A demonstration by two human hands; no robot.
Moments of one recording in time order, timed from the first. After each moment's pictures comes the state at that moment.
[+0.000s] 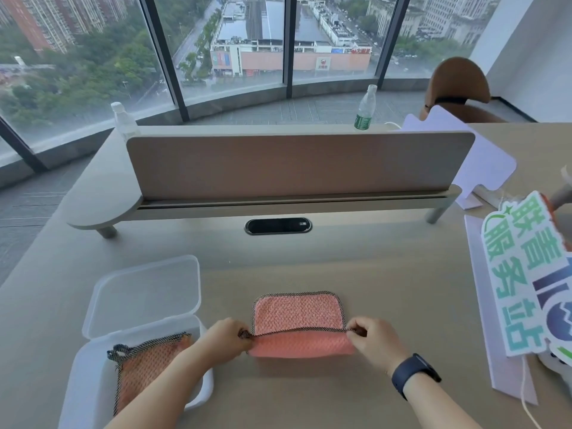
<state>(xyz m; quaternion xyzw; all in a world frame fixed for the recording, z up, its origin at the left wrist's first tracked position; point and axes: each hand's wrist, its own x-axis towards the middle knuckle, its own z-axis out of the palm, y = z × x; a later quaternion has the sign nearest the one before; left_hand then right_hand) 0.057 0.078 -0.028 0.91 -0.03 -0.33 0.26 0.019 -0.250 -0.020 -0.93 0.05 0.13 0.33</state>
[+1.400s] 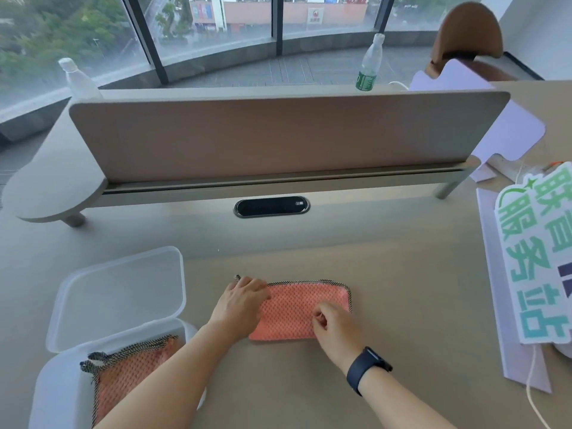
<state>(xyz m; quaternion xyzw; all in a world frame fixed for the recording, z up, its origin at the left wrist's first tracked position) 0.107 0.043 -0.072 0.96 -0.23 -0.11 0.12 0.043 -0.181 -0.075 -0.95 0.04 0.10 0.30</state>
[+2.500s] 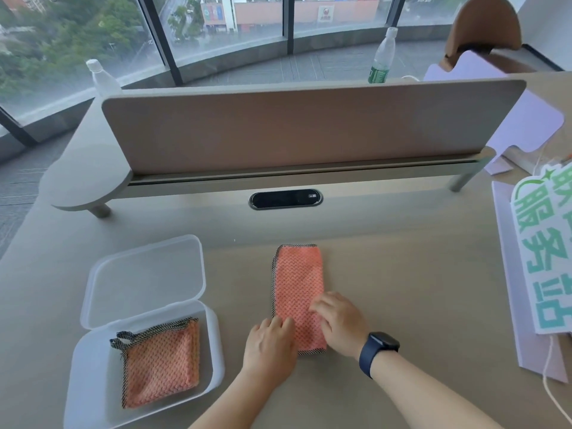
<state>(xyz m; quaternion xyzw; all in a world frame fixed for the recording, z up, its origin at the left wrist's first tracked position) 0.004 0.012 -0.078 0.98 -0.14 -0.12 0.11 0.039 -0.177 -0.084 -0.94 -0.21 0.00 0.27</state>
